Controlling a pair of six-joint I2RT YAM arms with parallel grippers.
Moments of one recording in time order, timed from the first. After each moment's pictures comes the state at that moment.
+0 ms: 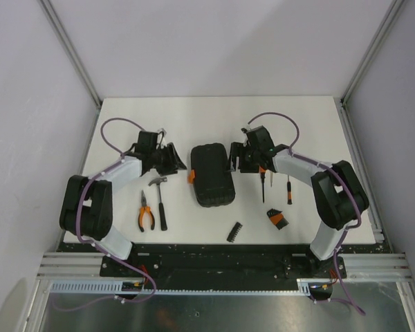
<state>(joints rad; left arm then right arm) -0.21 1.59 0.95 -0.22 0.33 -0.54 0.50 1.77 1.13 -0.22 -0.25 0.51</state>
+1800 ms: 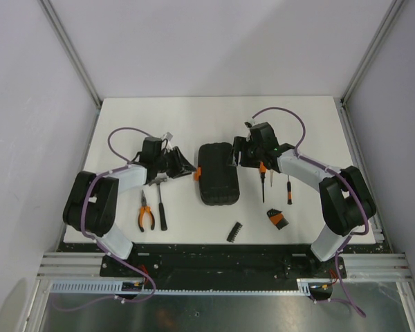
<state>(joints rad) -0.26 1.64 0.79 0.10 0.51 -0.71 0.50 1.68 1.12 -0.19 -0.20 0.53</state>
